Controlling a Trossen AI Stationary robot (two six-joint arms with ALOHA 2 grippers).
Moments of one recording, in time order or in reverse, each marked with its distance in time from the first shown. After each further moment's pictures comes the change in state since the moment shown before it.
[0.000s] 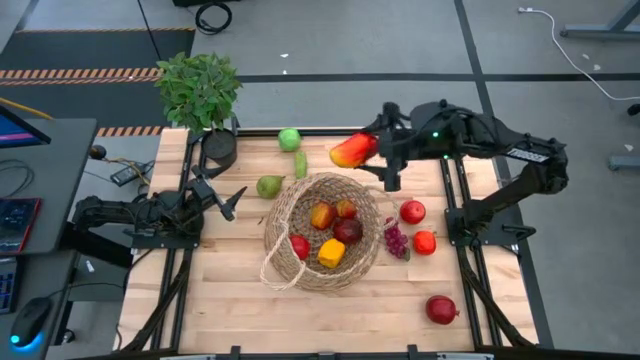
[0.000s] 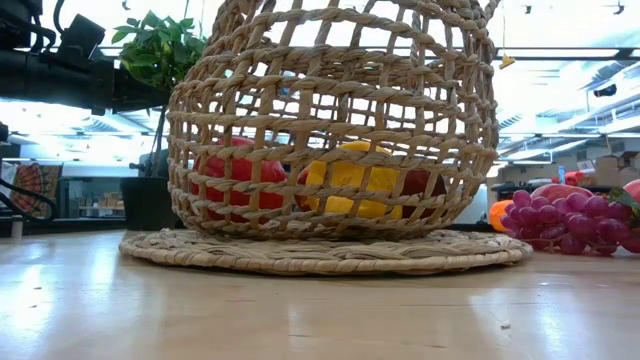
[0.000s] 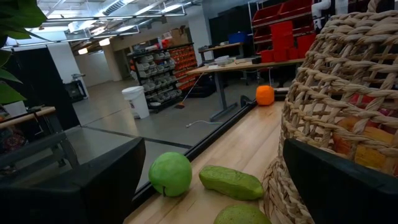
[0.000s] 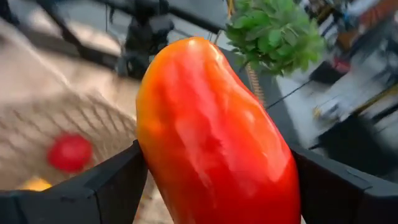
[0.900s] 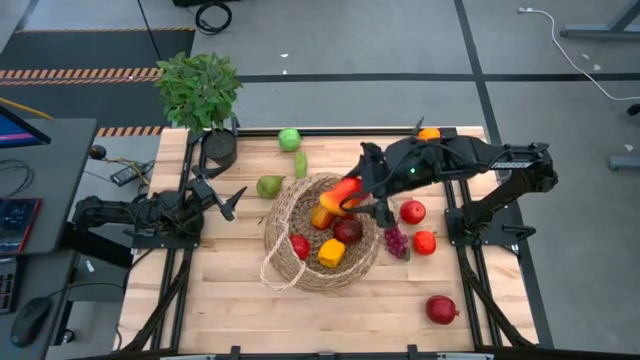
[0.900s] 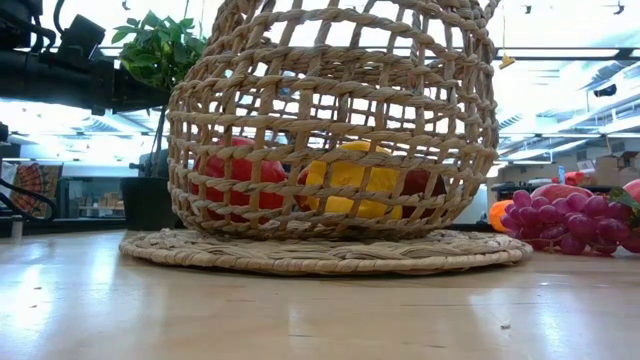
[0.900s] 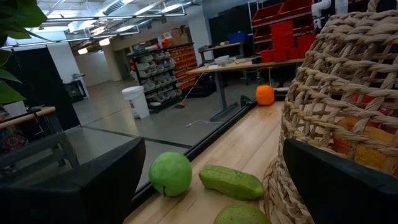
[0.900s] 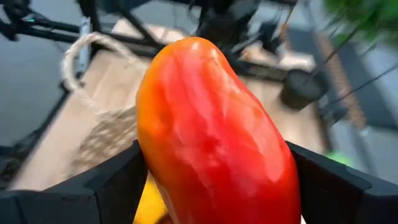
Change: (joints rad) left arm 0.000 0.000 0.000 -0.002 0.000 0.000; right arm 0.149 0.101 0.000 -0.049 -0.093 0.325
